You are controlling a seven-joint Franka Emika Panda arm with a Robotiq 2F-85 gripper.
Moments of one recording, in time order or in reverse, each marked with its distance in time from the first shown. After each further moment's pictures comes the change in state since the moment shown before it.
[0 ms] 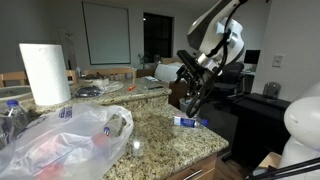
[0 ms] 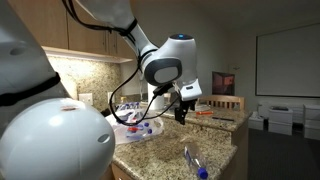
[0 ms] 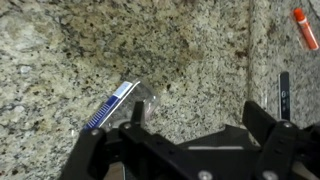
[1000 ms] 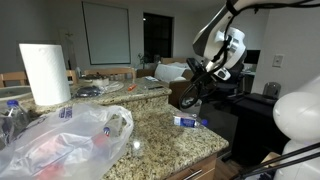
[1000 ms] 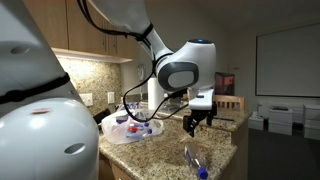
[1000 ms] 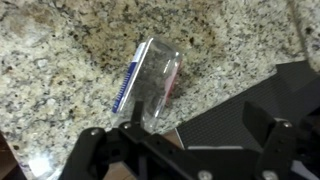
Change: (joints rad) arm -0.227 0.090 0.052 0.025 -0.049 -0.105 0.257
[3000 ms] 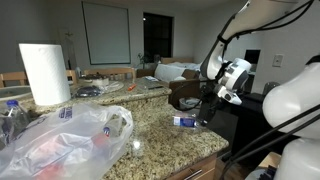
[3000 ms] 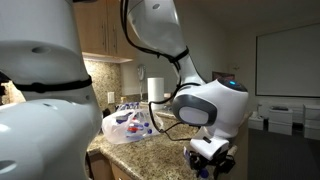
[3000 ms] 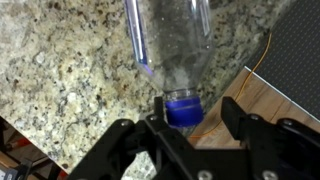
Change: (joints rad) arm -0.384 0.307 0.211 0.000 0.240 -0.021 0.139
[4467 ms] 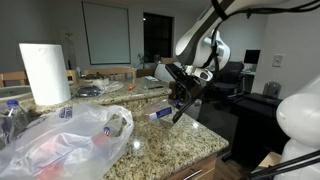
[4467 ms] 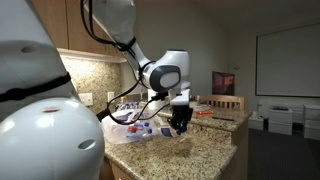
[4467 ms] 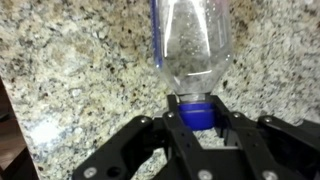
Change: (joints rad) arm 0.476 -0.269 -0.054 0.026 -0.485 0.025 0.135
